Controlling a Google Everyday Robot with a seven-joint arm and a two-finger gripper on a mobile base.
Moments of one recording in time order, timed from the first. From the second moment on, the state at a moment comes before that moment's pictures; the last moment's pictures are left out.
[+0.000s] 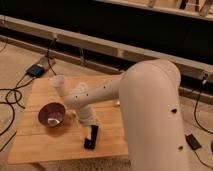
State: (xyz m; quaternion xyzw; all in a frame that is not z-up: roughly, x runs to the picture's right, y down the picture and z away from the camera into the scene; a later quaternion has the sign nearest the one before) arm -0.072 0.234 0.785 -0.39 0.18 0.20 0.88
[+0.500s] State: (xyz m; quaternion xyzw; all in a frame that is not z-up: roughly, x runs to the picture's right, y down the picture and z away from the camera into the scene) arm -0.085 0.231 0.799 -0.40 0.15 0.19 0.88
